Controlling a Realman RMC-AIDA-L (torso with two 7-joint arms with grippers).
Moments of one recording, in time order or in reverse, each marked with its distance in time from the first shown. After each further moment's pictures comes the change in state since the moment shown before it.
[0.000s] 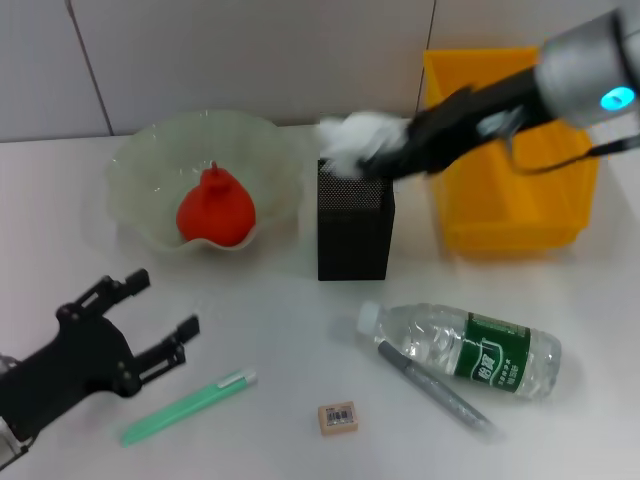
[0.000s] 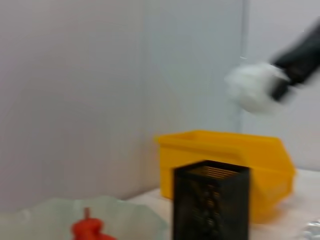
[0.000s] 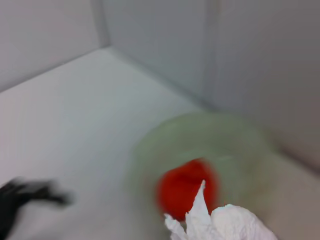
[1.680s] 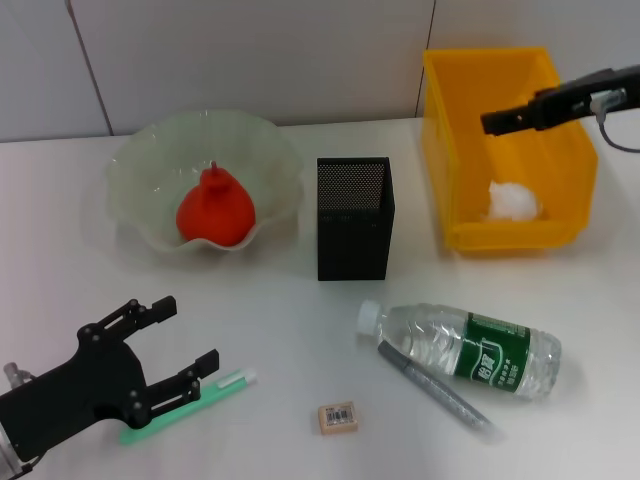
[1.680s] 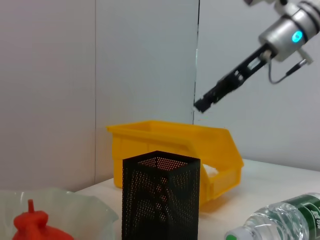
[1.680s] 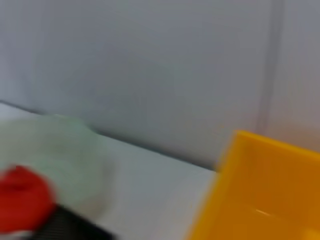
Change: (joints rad) left arm 0.007 0.007 0.004 0.063 0.121 0.053 -0.107; right arm -0.051 0.005 0.153 -0.156 -0.182 0.244 -0.014
